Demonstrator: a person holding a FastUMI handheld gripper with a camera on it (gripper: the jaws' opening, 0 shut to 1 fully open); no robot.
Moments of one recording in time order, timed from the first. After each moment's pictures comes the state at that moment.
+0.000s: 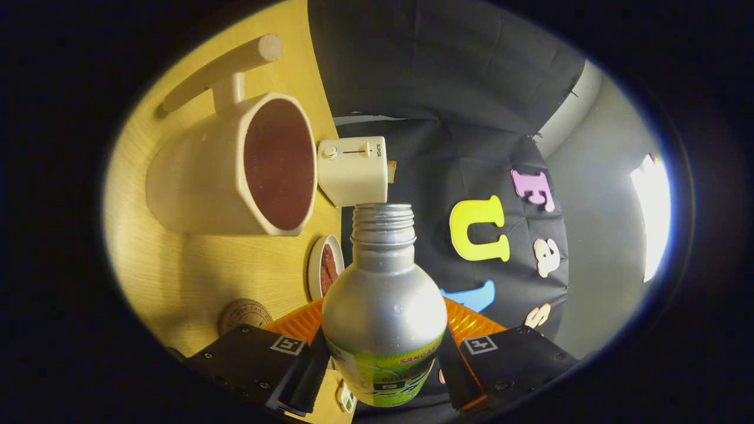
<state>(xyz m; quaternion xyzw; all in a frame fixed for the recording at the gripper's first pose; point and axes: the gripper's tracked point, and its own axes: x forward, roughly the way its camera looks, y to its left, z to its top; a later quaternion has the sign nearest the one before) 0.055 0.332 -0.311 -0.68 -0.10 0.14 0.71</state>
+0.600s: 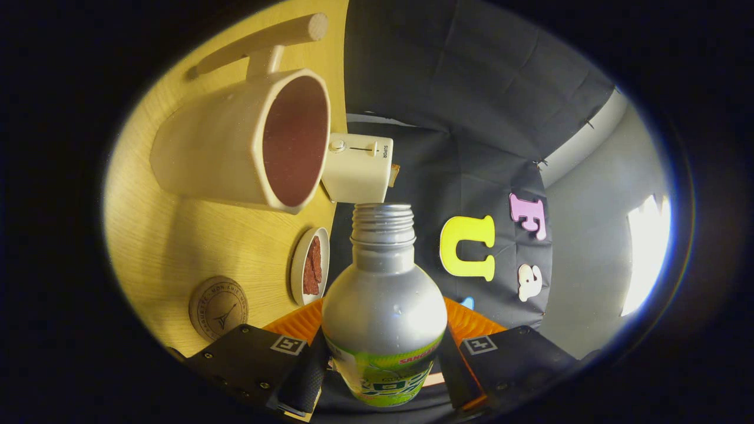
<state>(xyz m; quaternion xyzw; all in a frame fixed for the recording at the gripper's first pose) 0.061 0.331 -0.295 -0.73 -0.13 0.13 0.66</state>
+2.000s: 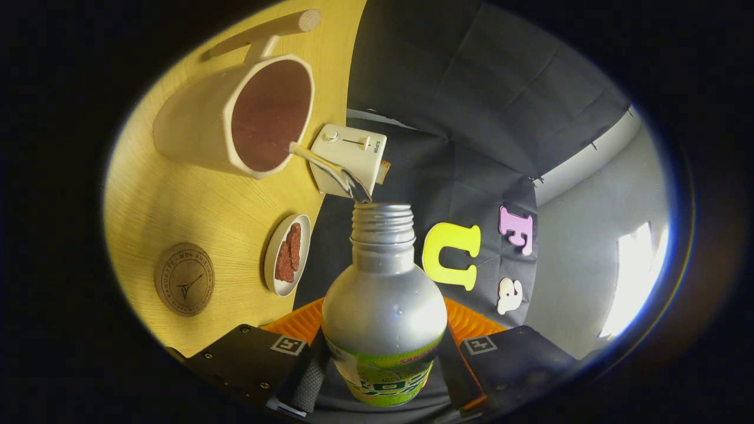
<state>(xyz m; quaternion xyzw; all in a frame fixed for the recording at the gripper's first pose) 0.068 0.324 -0.265 -0.77 -0.16 0.10 0.61</state>
